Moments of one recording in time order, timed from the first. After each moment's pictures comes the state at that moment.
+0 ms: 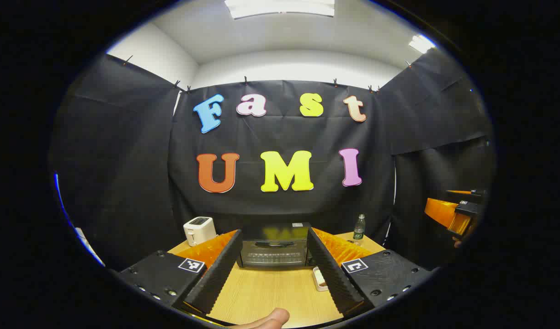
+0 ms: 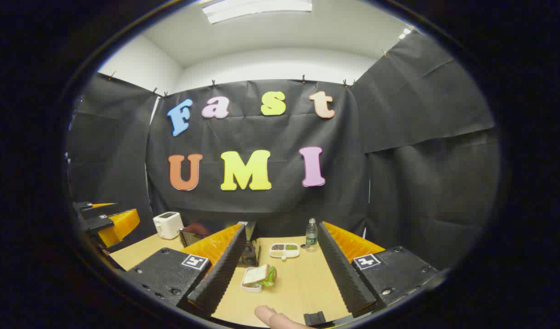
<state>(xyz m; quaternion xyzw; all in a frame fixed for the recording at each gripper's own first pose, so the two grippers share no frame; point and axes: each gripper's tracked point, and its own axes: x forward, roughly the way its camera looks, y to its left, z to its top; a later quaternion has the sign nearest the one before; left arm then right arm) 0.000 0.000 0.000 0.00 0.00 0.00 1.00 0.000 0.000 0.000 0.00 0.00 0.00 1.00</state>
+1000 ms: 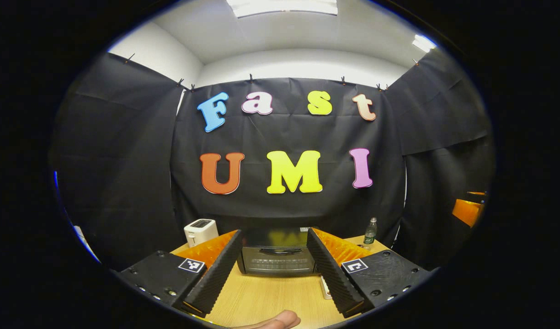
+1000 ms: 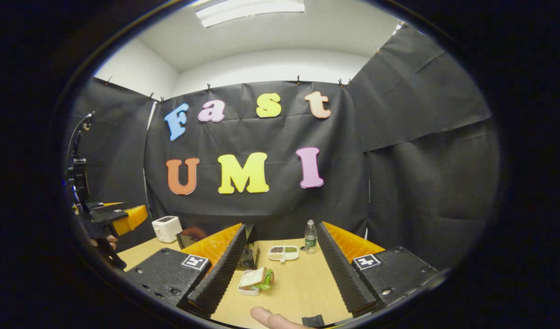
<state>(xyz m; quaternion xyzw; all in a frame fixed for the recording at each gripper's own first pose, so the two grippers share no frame) 0.071 0.007 -0.014 -0.01 0.00 0.02 1.00 0.021 -0.029 -0.012 0.02 -0.01 0.00 1.00</state>
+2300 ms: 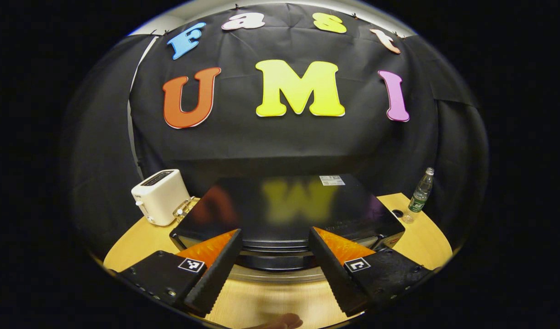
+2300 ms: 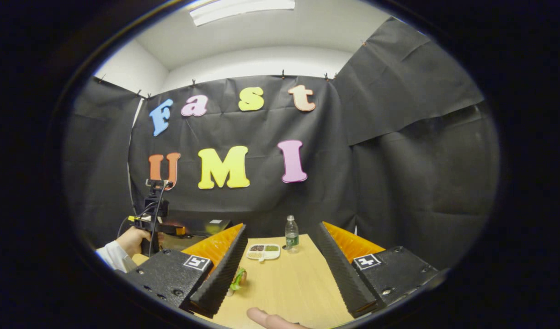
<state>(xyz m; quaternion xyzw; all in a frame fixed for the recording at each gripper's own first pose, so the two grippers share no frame) 0.315 0.011 -0.221 0.00 0.22 0.01 0.98 0.060 -0.098 -0.059 0.02 -0.01 -0.03 1.00</state>
